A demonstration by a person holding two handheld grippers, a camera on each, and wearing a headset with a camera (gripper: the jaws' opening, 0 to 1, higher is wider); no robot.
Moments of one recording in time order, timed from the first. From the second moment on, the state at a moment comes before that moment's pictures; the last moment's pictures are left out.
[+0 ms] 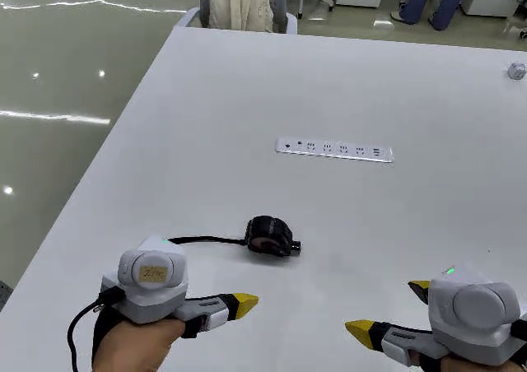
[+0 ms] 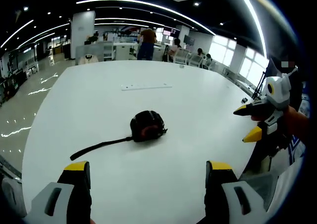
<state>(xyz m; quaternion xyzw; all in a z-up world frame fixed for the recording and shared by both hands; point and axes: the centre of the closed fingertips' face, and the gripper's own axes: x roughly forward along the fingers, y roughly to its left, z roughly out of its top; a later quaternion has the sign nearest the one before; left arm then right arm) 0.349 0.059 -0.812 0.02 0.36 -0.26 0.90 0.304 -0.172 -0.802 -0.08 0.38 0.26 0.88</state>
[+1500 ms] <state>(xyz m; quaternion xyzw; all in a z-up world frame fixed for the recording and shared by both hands) 0.394 0.040 -0.833 0.08 0.36 -0.32 0.87 0.356 -0.143 -0.818 -0.12 0.37 0.32 0.86</state>
